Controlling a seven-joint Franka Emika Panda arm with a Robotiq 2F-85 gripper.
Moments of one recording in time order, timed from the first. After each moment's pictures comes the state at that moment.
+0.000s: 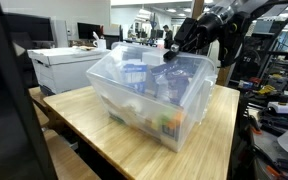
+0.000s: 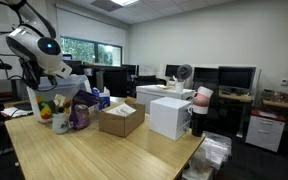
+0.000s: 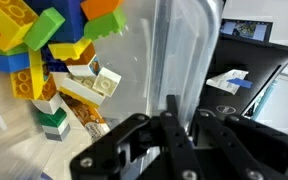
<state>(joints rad) 0.17 -0.30 0.14 -2.63 1.65 2.29 -0.84</state>
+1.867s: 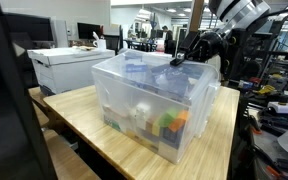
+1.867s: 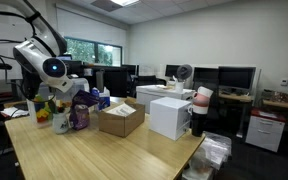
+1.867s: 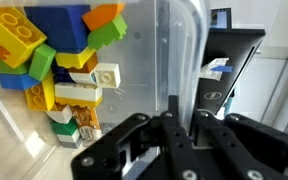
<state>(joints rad) 0.08 -0.22 0.08 -2.70 1.74 2.03 -0.91</state>
